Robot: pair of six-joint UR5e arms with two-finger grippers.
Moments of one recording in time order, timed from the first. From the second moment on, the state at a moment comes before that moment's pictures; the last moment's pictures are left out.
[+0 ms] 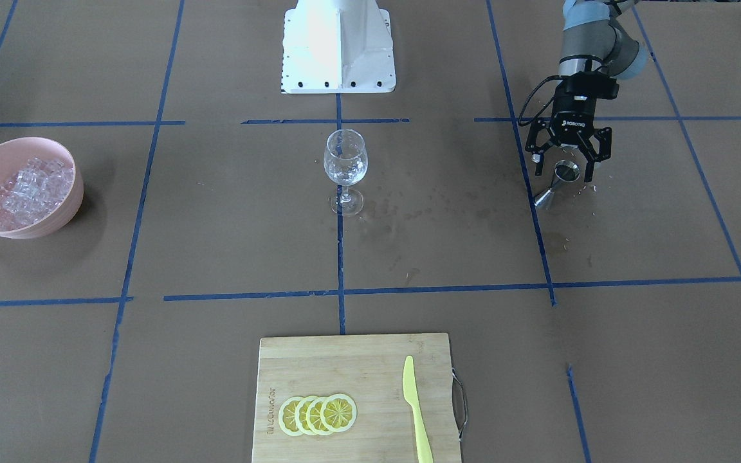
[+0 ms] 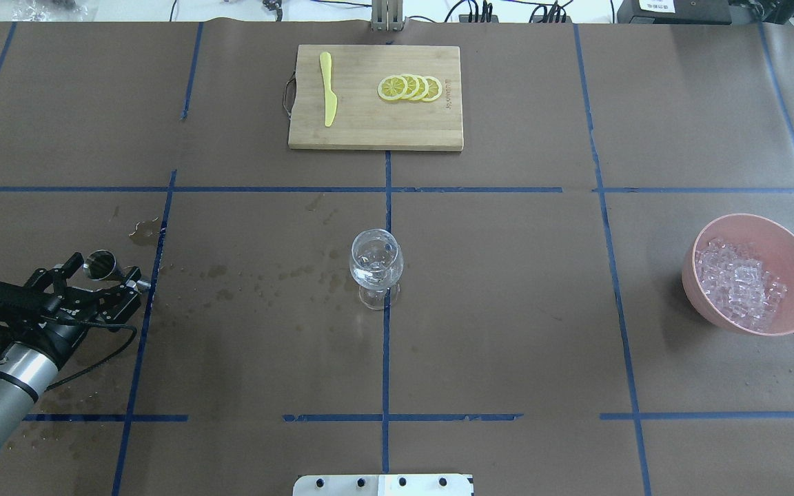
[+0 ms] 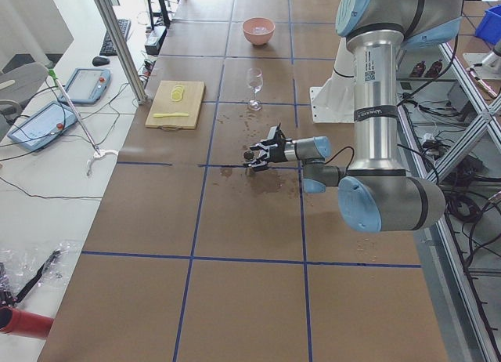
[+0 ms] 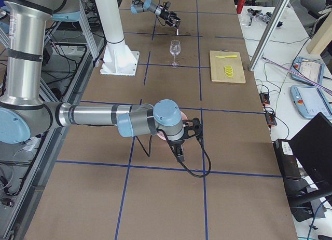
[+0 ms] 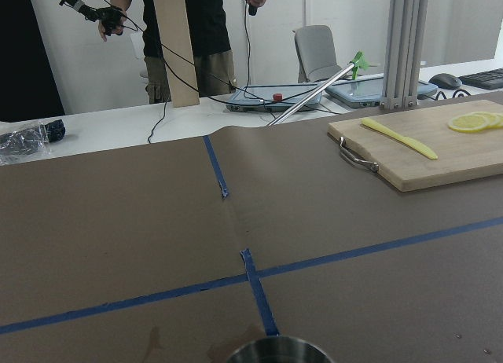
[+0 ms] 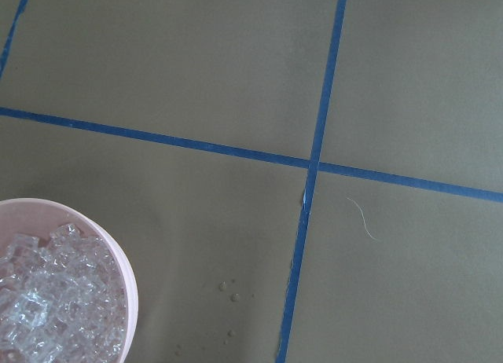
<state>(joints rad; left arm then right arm) -0.19 -1.42 -1.70 -2.87 -0.65 -0.95 1.63 -1.76 1.81 -1.40 2.42 -0.05</state>
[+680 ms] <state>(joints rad) -0.18 -1.49 -1.59 -2.87 -0.63 -1.00 1.63 -1.75 1.81 -1.40 2.42 -0.05</state>
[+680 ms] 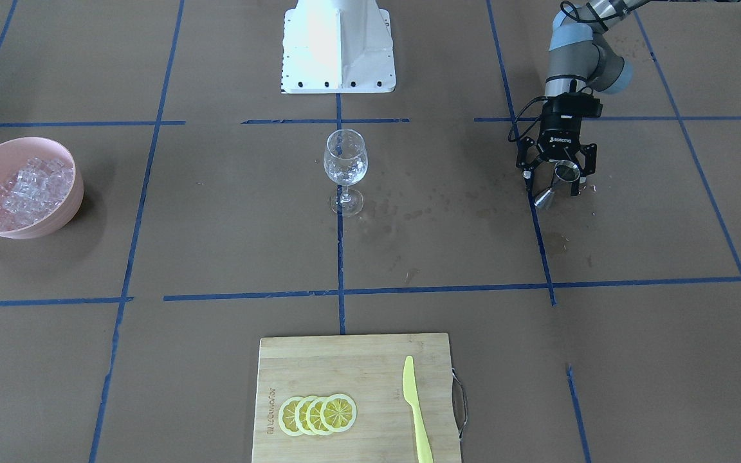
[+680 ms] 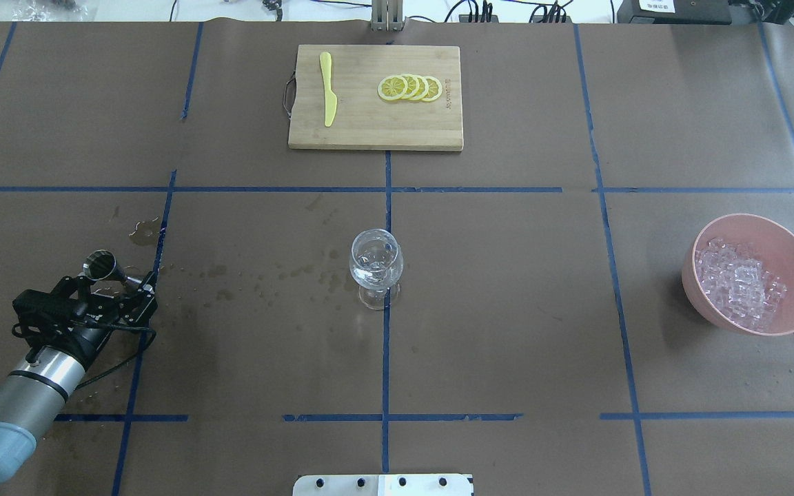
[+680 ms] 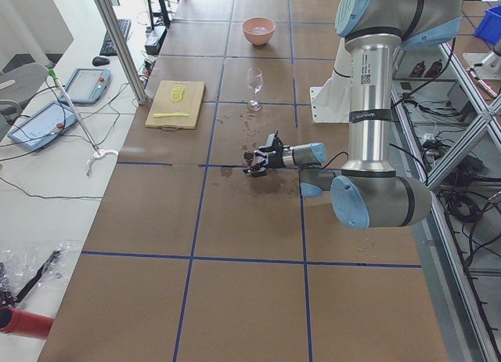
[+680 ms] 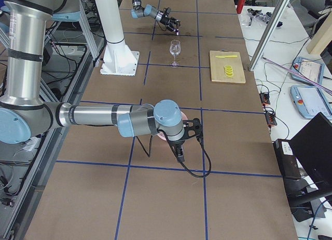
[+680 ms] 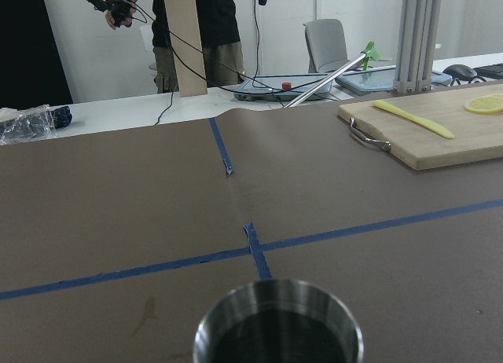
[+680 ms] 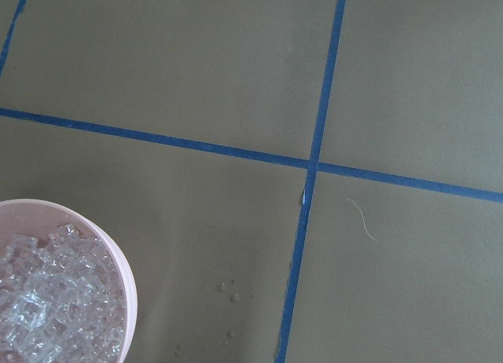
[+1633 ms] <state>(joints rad) -0.15 -1.48 -1.58 -2.90 -0.57 -1.07 1.63 -1.75 1.81 -1.40 2.42 -0.05</state>
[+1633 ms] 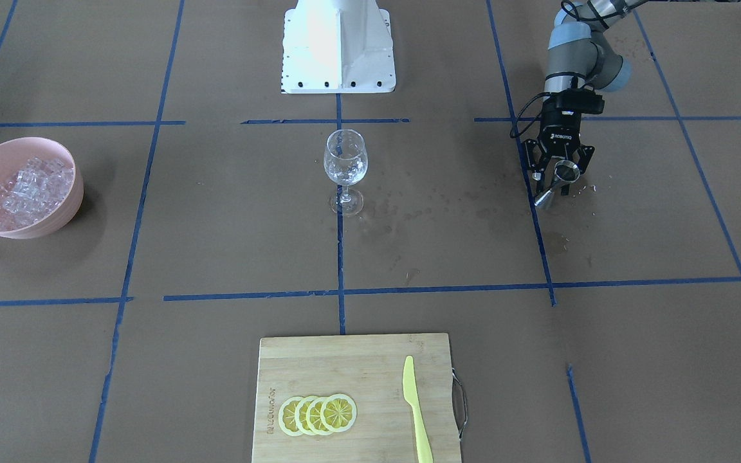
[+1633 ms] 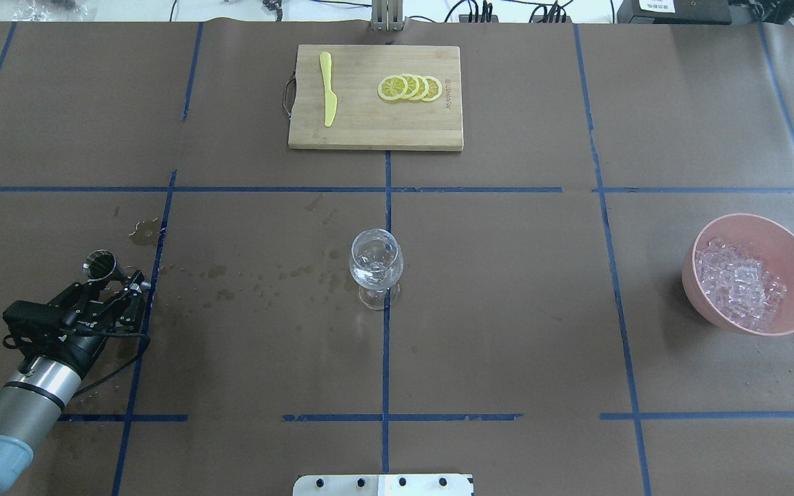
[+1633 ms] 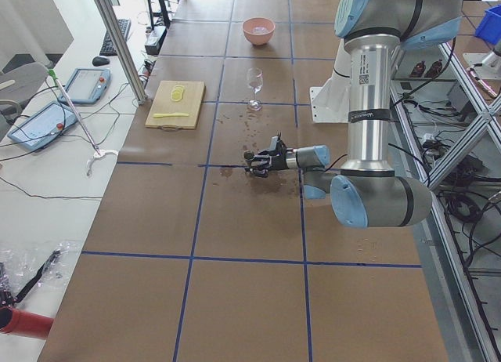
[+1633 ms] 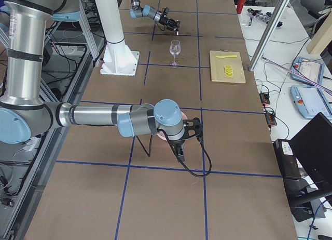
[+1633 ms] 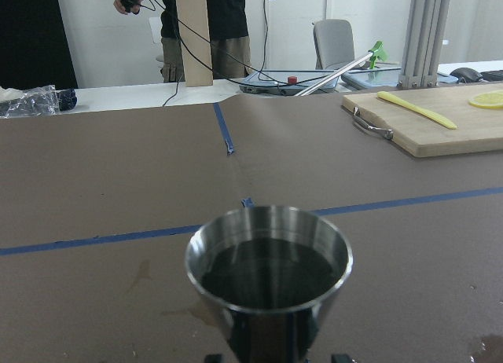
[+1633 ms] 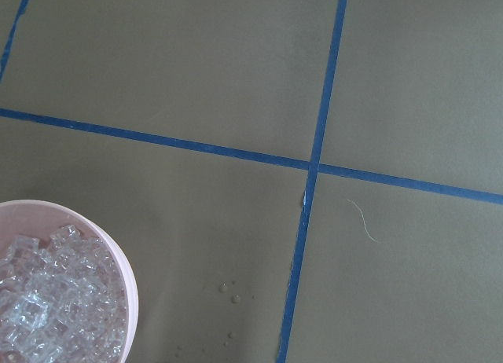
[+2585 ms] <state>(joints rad) -0.14 -1.48 -1.56 -2.91 -0.53 -1.07 1.63 -1.75 1.81 -1.40 2.42 -0.05</state>
